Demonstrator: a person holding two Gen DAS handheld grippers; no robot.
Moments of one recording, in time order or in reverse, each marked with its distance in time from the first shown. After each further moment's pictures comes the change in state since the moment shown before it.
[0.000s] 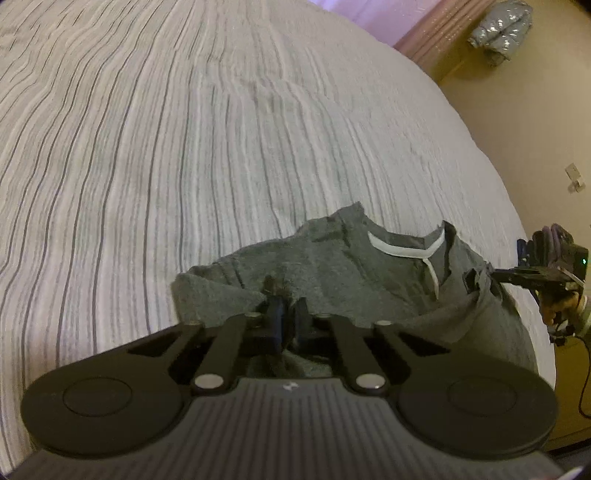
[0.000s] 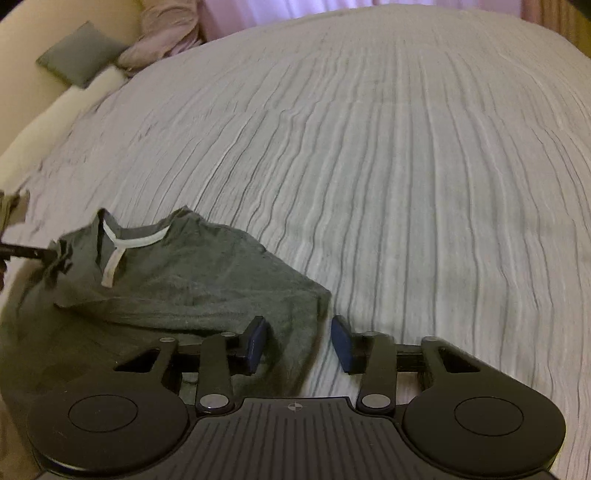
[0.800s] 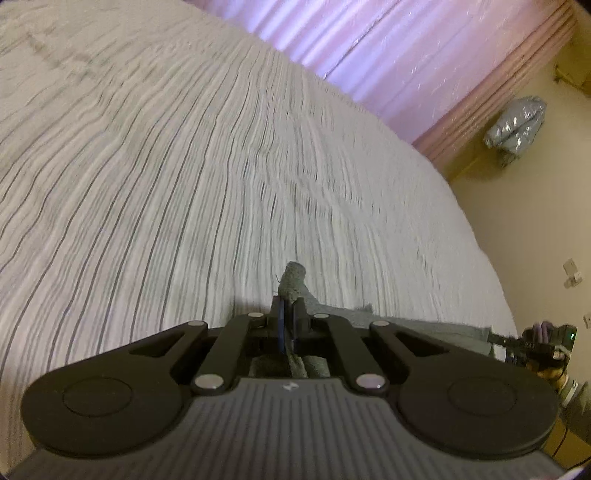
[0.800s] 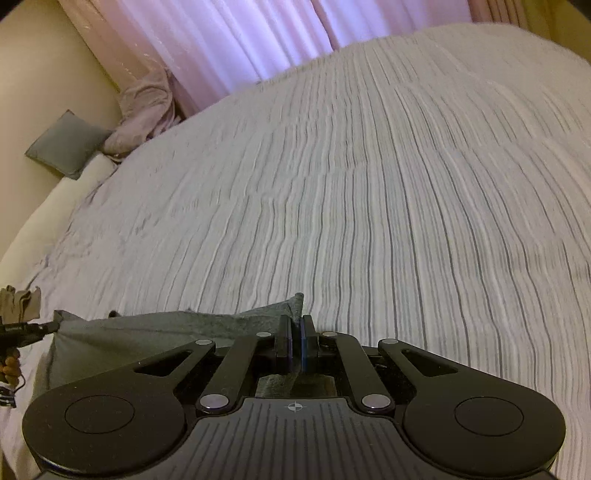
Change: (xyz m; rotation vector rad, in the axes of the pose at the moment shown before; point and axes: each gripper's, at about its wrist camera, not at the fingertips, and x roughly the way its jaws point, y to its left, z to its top) left arm -0.045 0.029 0.006 -0.167 -0.290 0.015; right arm -0.014 -0.018 0.030 0.211 -0.224 0.015
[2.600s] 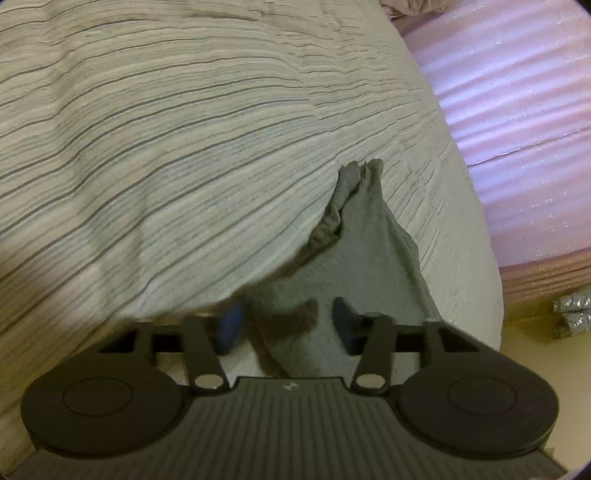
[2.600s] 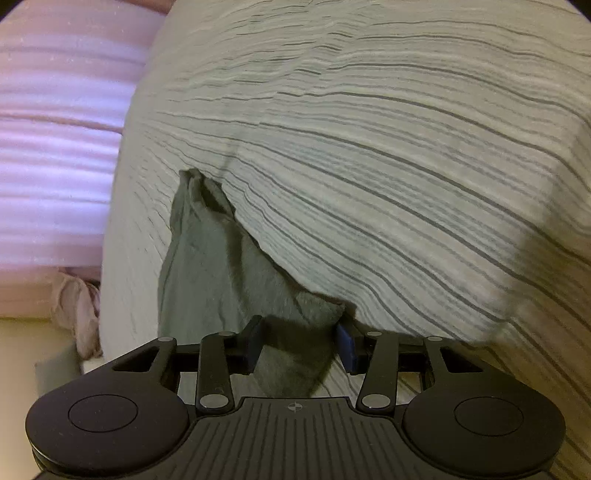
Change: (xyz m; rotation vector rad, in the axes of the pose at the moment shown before) left arm -0.128 -0.045 -0.199 -0.657 -0.124 0.262; right arm -0.102 0.012 -0.223 1.000 -0.100 -0.096
